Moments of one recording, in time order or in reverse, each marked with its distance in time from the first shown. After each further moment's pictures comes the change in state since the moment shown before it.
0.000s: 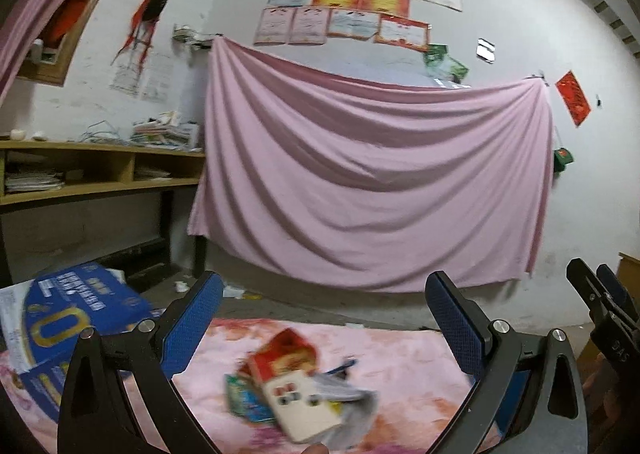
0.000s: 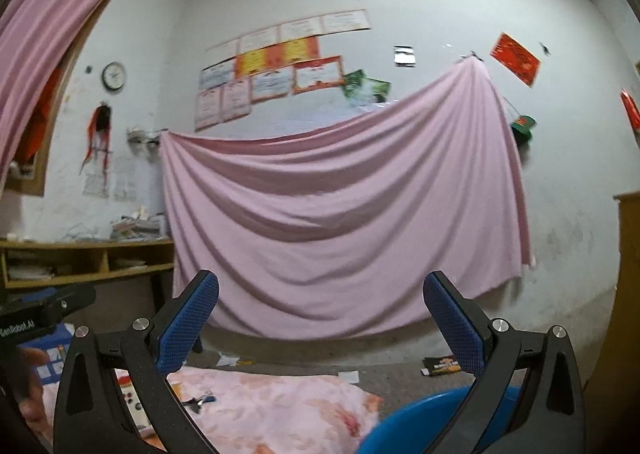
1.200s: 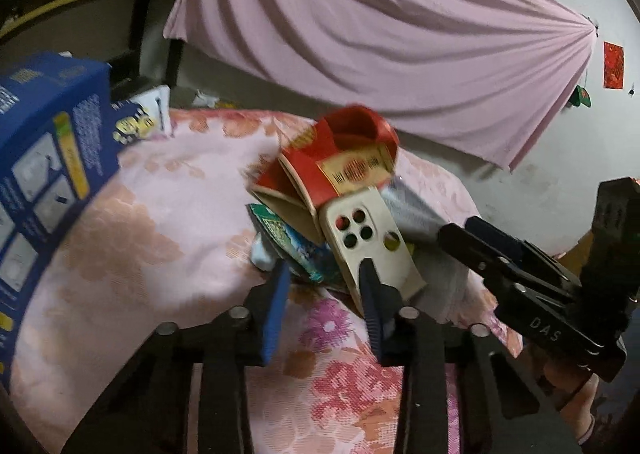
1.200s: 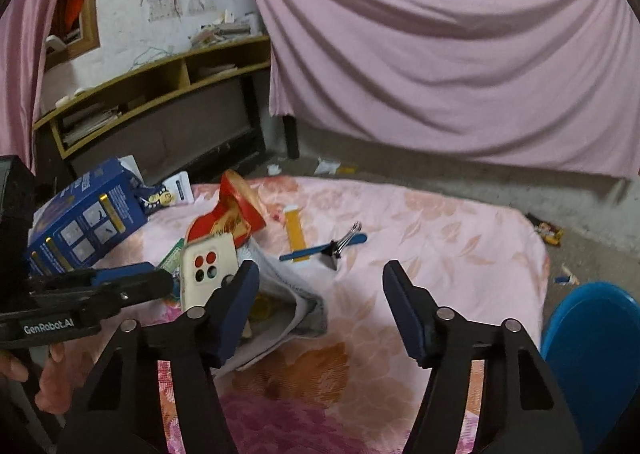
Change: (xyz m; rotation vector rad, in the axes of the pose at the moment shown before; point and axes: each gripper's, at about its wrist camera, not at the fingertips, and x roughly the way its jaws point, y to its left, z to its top) left arm 0.098 0.067 -0.092 -0.192 0.724 -0.173; right arm 0.112 0.120 -0.107 -0.051 0.790 0.365
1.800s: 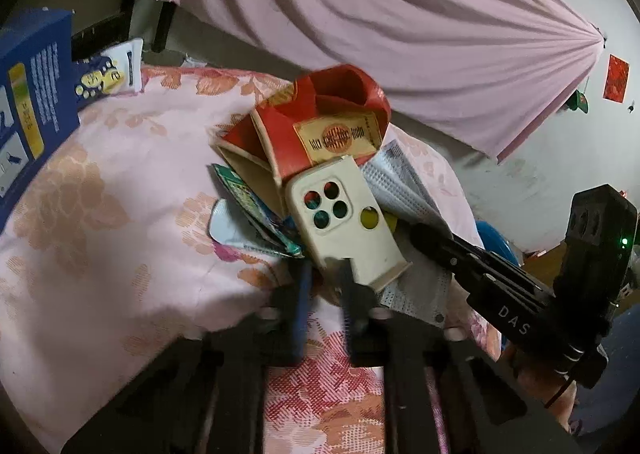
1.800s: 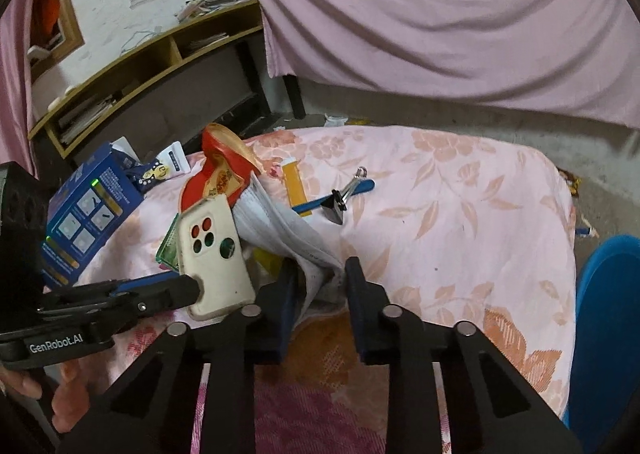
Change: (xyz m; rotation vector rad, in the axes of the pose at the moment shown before) left arm 0.020 -0.006 0.008 -0.078 0.094 -0.072; right arm 0.019 -0.016 -0.011 0.104 0.141 0.054
